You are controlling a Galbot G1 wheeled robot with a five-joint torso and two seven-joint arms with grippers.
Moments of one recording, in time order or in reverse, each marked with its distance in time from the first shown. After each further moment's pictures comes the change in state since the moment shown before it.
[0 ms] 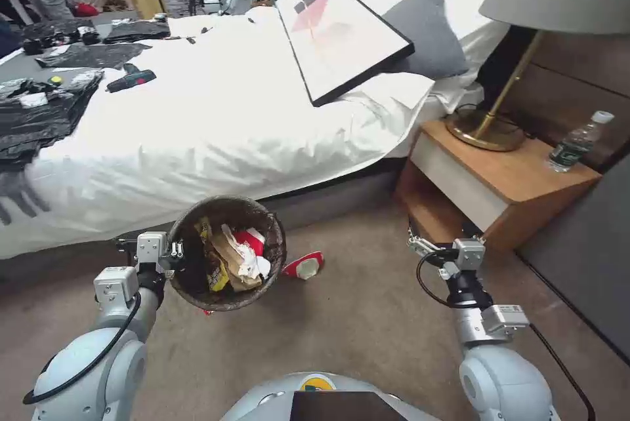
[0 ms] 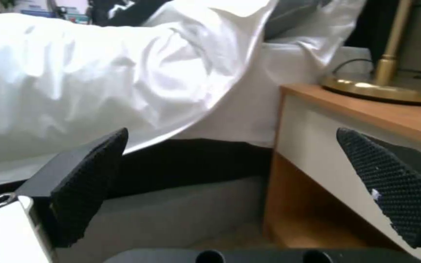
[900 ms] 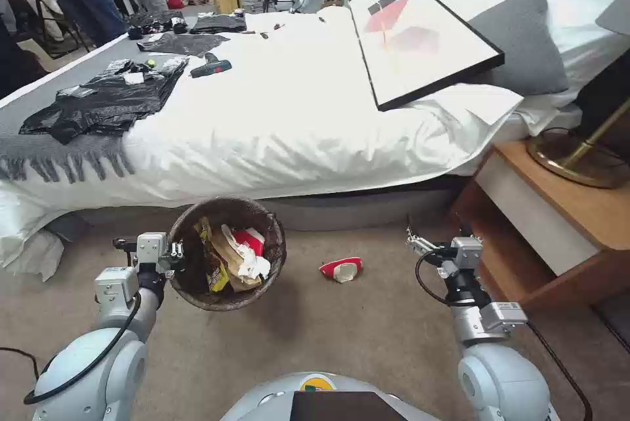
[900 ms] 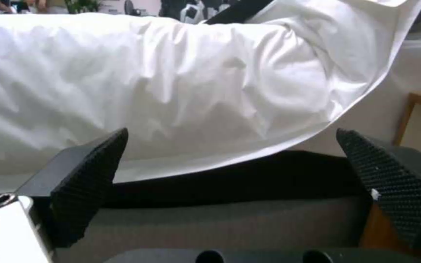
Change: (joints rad) left arm 0.002 -0.004 0.001 0.002 0.001 -0.004 -0.002; right arm 0.008 -0.006 -0.007 -0.001 0.021 -0.021 0.004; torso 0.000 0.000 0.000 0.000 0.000
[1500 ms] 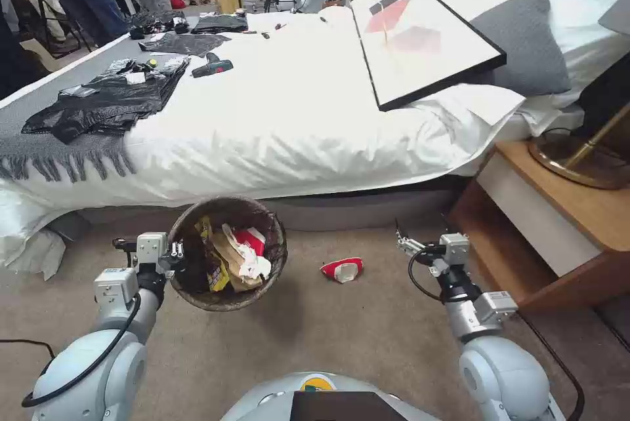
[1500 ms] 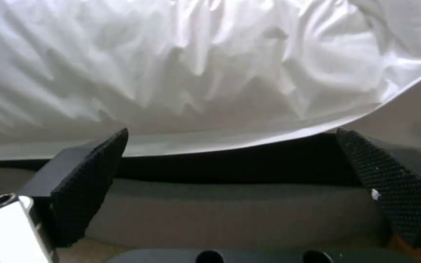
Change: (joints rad) left arm 0.009 0.000 -0.001 -0.011 -0.001 -0.004 -0.002; right arm 0.047 -0.081 -0.013 -0.014 0.052 -0.118 -0.064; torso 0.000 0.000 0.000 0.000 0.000
